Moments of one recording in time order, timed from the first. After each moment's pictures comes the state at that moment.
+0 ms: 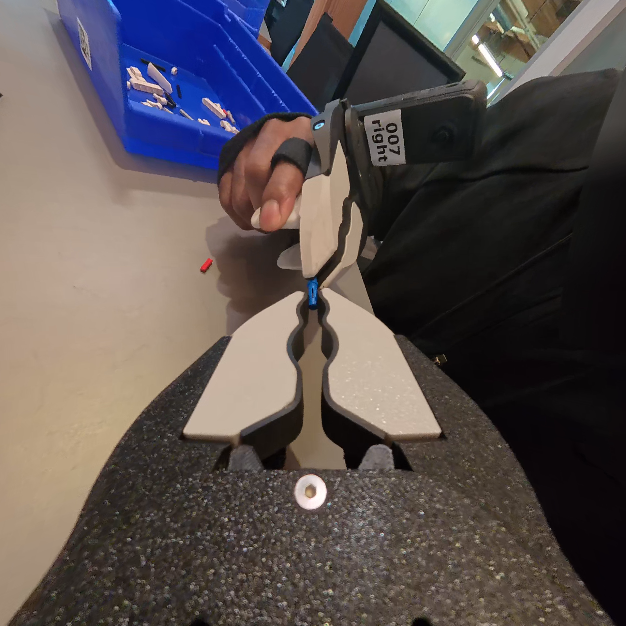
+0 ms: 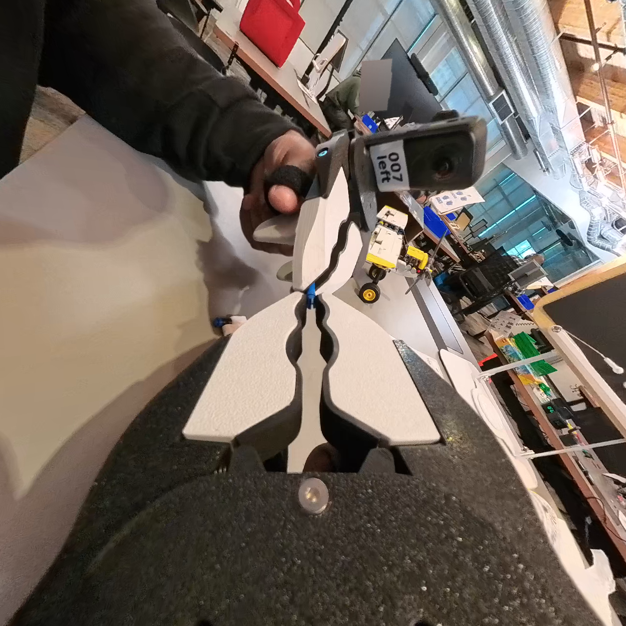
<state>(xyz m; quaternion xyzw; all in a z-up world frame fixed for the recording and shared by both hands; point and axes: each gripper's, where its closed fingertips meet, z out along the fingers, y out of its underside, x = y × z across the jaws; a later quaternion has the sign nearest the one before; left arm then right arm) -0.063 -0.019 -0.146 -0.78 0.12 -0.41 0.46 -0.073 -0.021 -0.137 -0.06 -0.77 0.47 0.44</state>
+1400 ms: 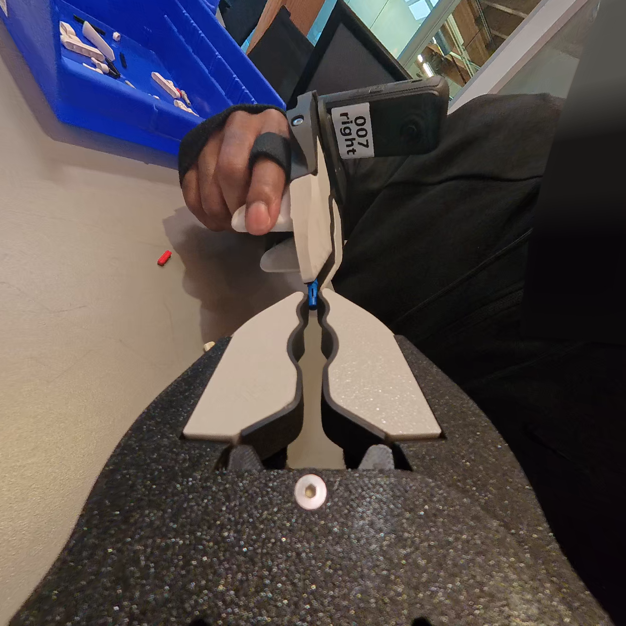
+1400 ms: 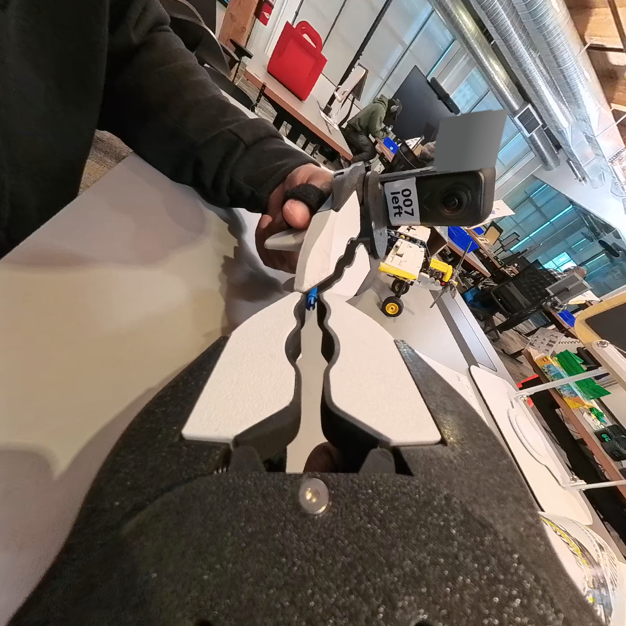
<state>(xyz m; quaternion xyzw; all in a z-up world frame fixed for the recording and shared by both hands) -0.051 -0.025 -0.146 -0.75 0.12 -0.48 0.43 -0.062 -0.029 -0.139 -0.04 -0.76 0.50 0.40</state>
